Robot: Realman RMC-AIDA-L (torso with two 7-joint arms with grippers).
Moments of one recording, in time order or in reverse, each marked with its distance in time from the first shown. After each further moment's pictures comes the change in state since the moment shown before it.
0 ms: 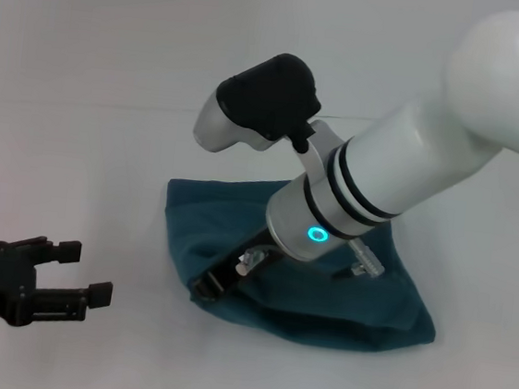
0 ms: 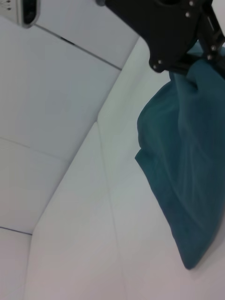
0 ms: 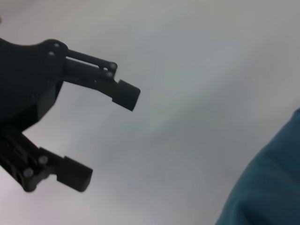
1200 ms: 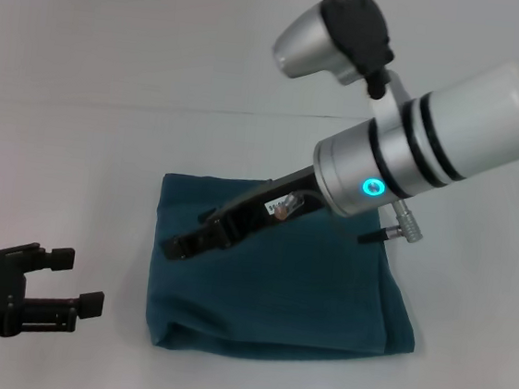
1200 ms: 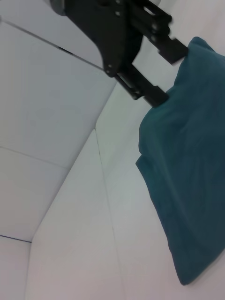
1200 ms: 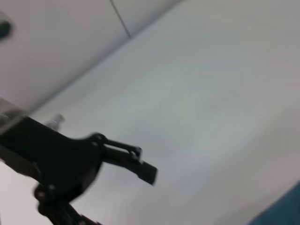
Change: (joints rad) left arm 0.015 0.006 -0.013 0.020 0.004 0.051 0.012; right arm -0.070 -0.009 0.265 -0.020 0.182 -0.079 -0.239
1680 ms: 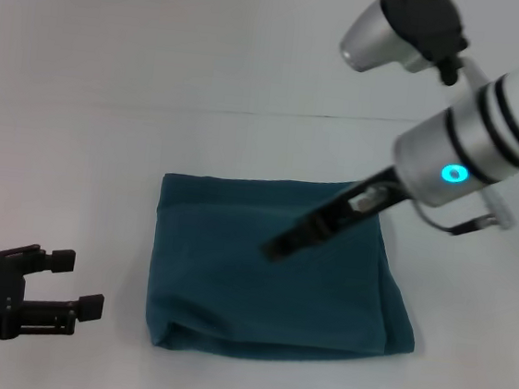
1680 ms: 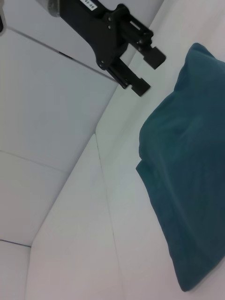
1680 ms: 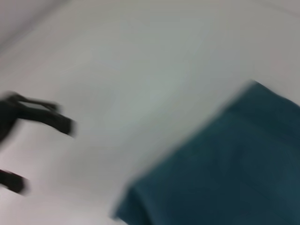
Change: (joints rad) left arm 0.001 0.000 -0.001 0.008 0.000 0.018 -0.005; right arm -0.007 -0.008 0.154 -0.132 -0.282 -0.232 0.122
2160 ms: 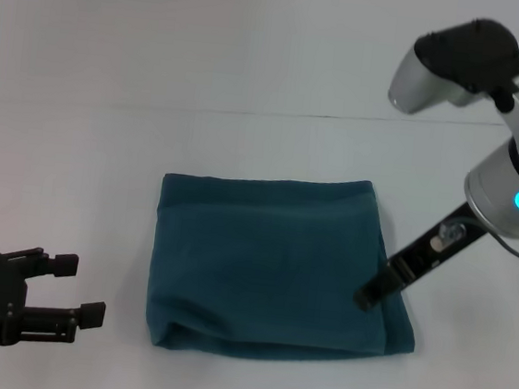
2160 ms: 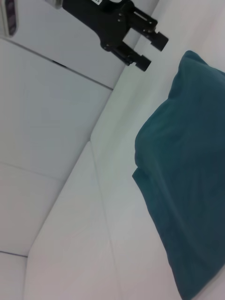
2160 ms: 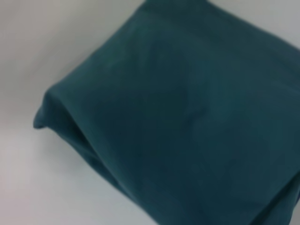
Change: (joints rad) left arm 0.001 0.000 0.015 0.016 0.005 0.018 0.007; right arm -0.022 0.007 0.016 -0.136 -0.253 -0.244 0.100
